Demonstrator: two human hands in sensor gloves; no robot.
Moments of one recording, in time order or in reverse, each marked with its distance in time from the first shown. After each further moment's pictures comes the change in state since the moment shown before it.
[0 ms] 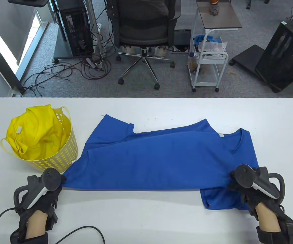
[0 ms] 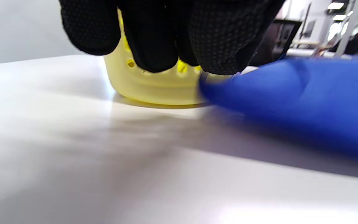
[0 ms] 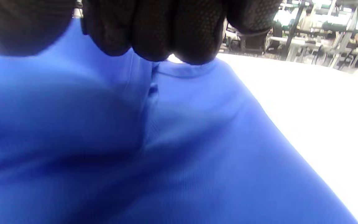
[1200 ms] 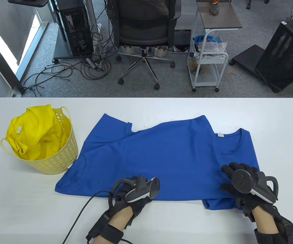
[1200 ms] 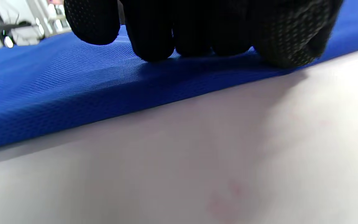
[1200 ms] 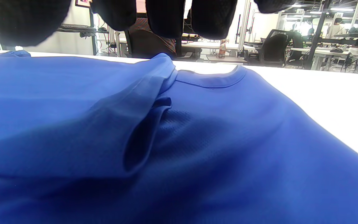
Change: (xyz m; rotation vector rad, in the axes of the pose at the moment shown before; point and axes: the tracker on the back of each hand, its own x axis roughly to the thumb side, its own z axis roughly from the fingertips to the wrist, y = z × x) left_hand 0.290 -0.063 0.041 -0.105 -0.483 -0.377; right_hand 0.020 0.004 0.005 -0.063 -0.111 -0.030
